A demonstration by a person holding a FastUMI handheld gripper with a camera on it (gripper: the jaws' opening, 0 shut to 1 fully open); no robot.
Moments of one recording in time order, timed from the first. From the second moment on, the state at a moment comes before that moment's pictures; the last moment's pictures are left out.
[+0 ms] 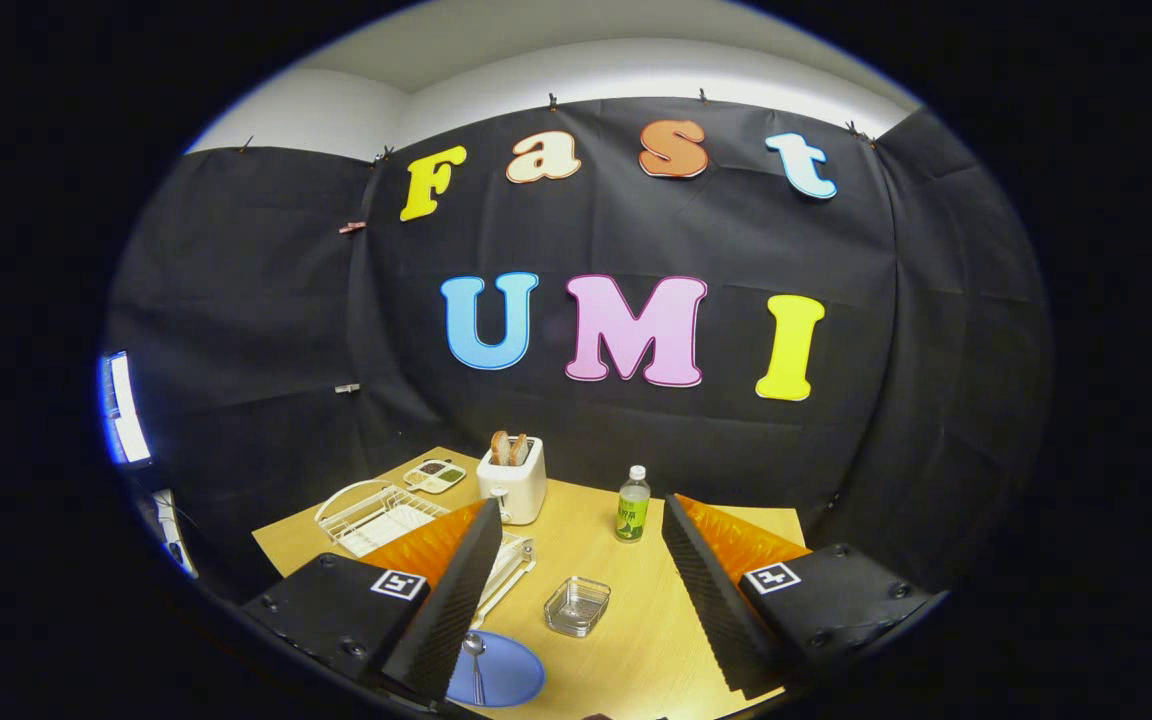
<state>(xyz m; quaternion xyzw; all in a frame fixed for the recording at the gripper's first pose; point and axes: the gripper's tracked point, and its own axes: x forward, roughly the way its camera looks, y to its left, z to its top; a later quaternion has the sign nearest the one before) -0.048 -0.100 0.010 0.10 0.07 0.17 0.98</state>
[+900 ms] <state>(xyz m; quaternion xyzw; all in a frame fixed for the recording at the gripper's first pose) -0.056 -0.101 -0.011 0.11 0.08 0.19 0.97</state>
